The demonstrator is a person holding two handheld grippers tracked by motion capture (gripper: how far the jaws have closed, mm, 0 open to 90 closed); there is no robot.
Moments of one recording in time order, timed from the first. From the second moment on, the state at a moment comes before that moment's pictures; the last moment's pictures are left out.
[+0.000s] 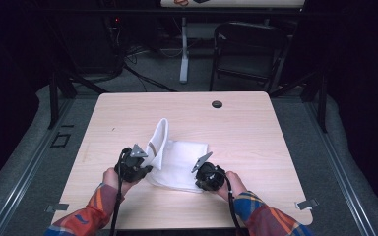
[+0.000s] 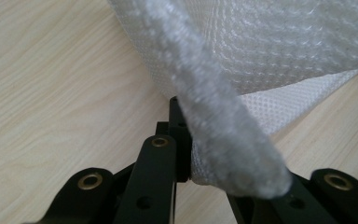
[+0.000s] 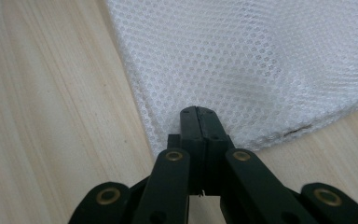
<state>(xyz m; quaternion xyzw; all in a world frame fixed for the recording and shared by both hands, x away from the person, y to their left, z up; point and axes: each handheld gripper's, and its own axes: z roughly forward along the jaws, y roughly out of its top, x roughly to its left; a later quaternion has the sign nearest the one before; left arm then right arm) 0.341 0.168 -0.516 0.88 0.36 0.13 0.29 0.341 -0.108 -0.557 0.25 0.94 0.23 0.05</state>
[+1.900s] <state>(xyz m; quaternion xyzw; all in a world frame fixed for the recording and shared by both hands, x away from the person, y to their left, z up) 0.330 0.175 -0.516 0.89 0.36 0.09 0.27 0.350 -0.154 -0.527 0.32 0.92 0.21 0.04</state>
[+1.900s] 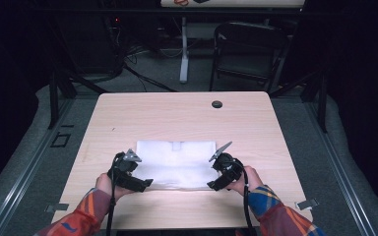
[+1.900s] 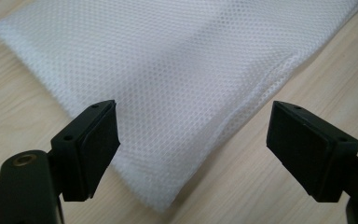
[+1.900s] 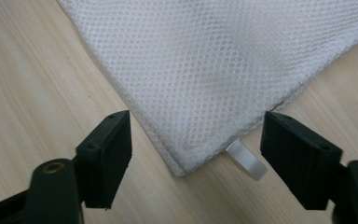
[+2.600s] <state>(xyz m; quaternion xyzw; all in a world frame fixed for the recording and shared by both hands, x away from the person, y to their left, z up) 0.348 0.125 -0.538 0.93 0.27 0.06 0.24 0.351 -0.158 -0.525 0.33 0.92 0.21 0.04</state>
